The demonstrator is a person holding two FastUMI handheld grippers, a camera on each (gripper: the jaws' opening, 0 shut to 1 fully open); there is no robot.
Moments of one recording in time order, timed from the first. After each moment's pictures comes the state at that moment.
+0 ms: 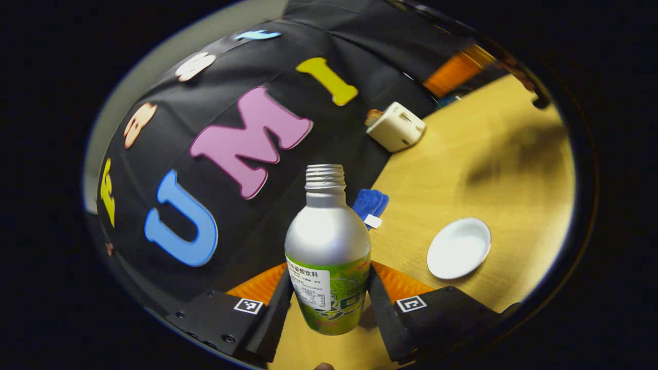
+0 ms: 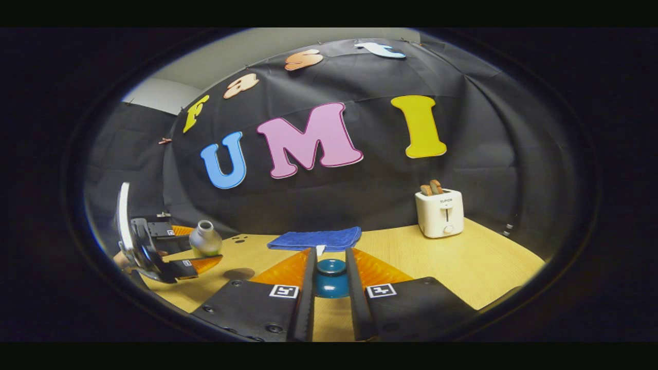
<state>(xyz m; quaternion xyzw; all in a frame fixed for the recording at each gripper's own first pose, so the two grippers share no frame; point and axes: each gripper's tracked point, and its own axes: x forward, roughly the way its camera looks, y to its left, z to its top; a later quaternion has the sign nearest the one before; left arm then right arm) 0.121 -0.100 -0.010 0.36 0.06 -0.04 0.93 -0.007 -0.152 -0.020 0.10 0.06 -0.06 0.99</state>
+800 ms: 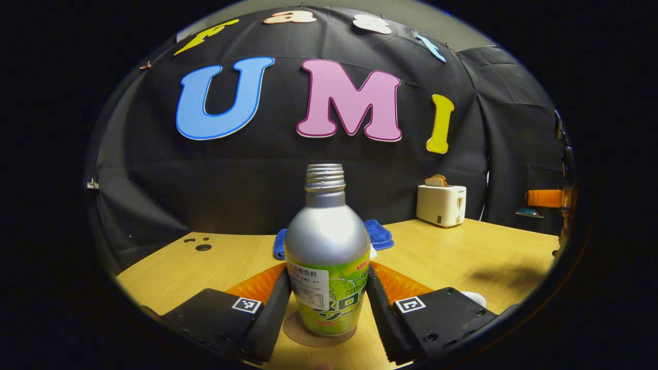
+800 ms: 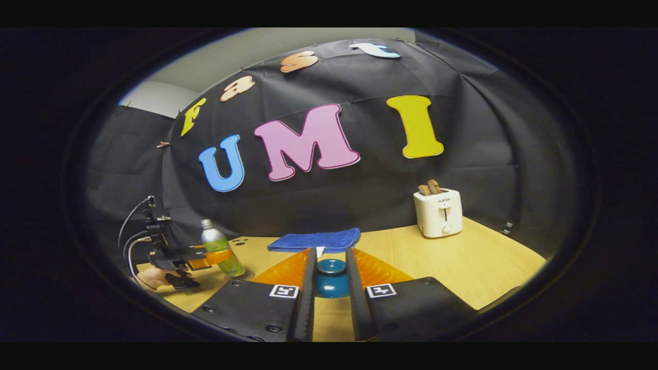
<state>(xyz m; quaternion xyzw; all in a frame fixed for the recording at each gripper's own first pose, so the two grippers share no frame) 0.171 -0.041 -0.048 0.01 0.05 -0.03 1.00 -0.008 -0.156 -0.019 0.11 0.06 -0.06 0.99</state>
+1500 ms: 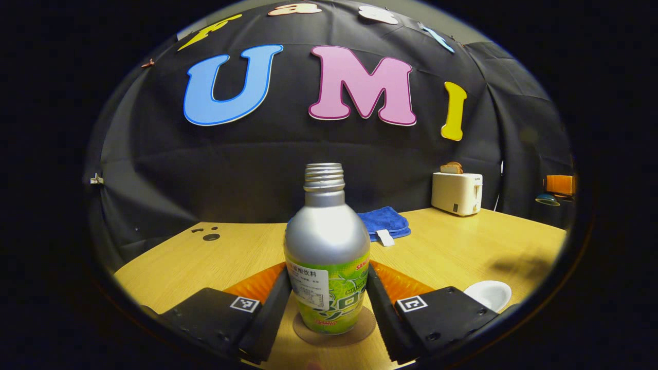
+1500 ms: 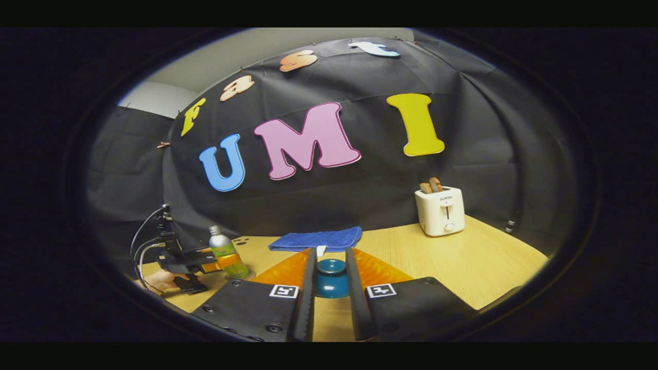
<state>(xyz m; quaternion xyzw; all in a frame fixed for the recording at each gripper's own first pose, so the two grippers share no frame) 0.182 -0.027 -0.065 0.01 0.07 0.00 1.00 -0.003 -0.152 -0.024 0.11 0.06 -0.05 0.99</state>
